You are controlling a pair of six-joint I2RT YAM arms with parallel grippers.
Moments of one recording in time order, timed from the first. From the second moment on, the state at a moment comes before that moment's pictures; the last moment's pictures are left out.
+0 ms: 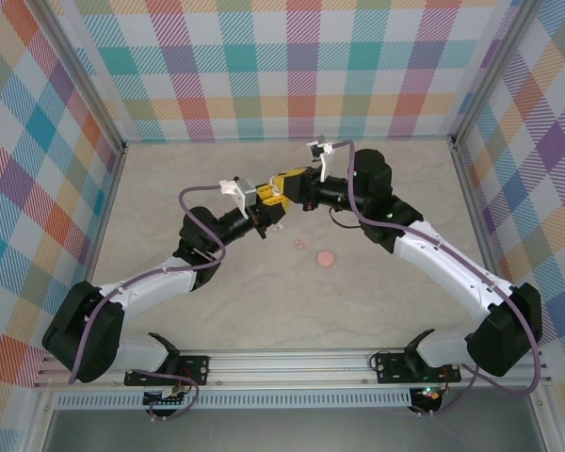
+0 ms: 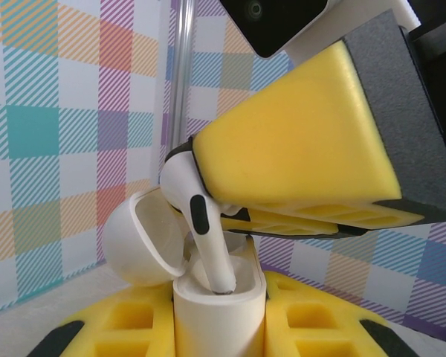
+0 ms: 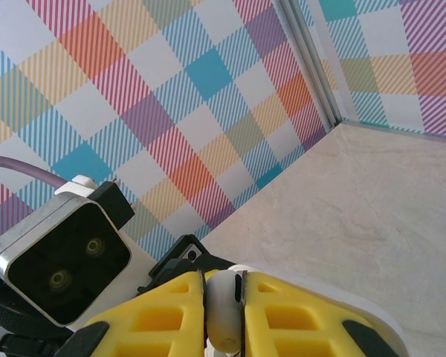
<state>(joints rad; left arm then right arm) -0.60 1.33 0.68 0.92 0.42 -0.21 0.64 1.34 1.19 0.04 -0.54 0.44</state>
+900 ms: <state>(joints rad) -0.60 1.33 0.68 0.92 0.38 -0.22 0.67 1.36 1.19 0.06 -0.49 0.44</state>
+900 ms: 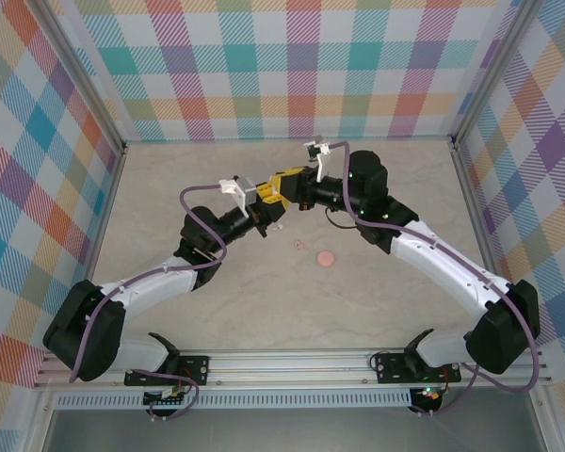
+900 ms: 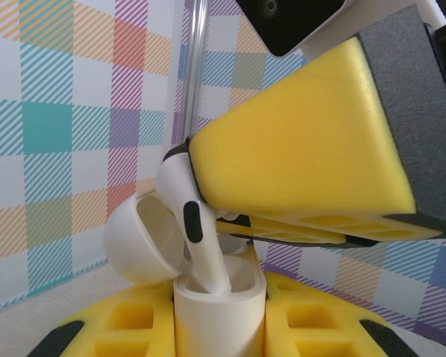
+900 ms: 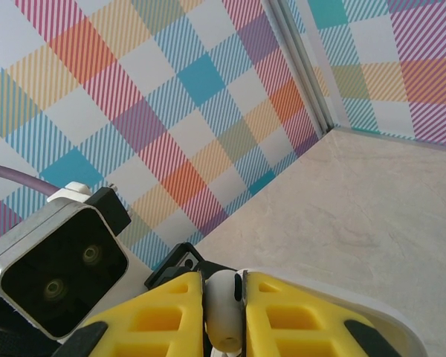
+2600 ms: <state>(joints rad) -0.61 1.33 0.68 0.91 0.35 -0.25 0.68 1.34 1.21 -0.04 -0.39 0.32</state>
